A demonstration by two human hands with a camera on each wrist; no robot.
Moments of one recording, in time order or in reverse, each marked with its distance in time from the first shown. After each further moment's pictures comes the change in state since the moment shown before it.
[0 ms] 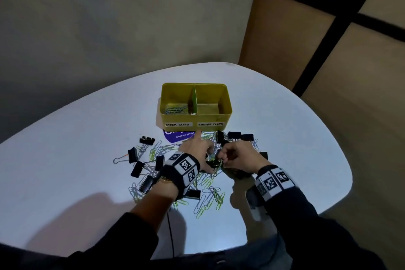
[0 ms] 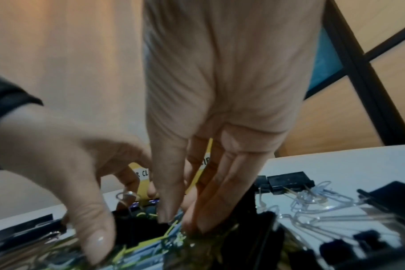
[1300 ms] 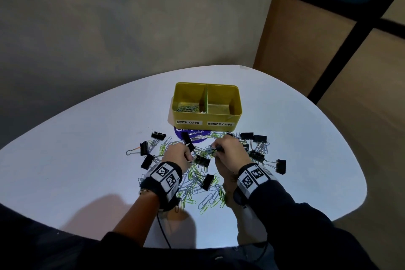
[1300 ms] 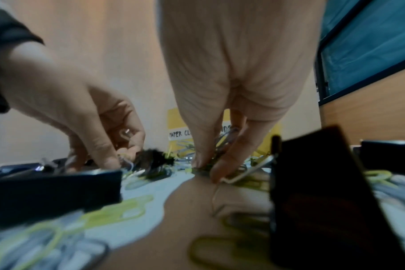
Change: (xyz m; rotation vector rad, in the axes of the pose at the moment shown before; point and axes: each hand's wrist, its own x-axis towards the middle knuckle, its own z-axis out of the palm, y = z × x) left_hand -0.024 -0.049 0.023 -0.339 0.176 -0.319; right_hand 0.034 -0.016 0.040 -0.225 0.205 -0.128
